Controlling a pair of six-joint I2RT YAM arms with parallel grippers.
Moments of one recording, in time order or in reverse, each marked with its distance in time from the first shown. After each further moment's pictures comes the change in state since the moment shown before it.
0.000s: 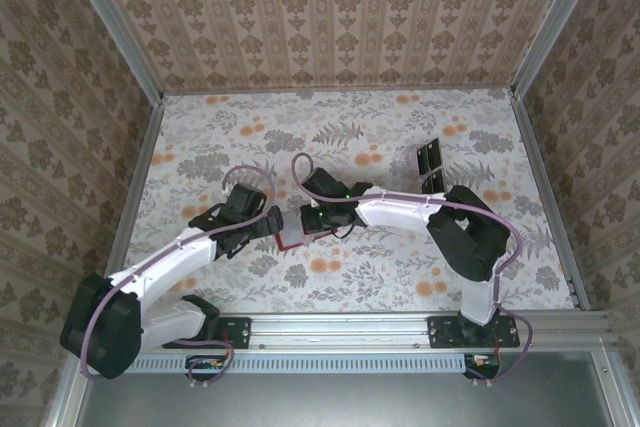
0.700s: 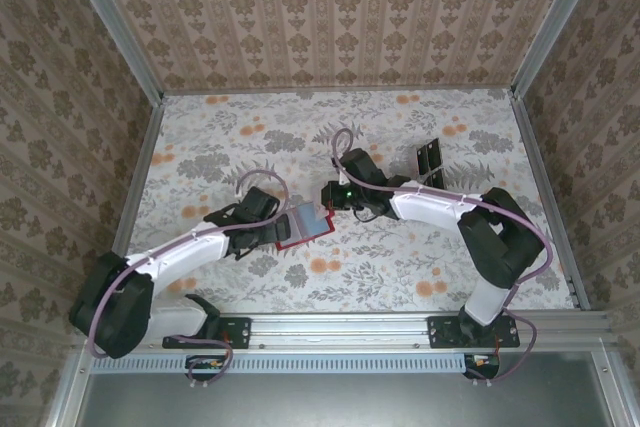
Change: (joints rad) left arm -0.089 0.117 0.016 -0.005 -0.026 -0.022; right arm -0.192 -0.167 -0.199 0.252 -0.114 0.034
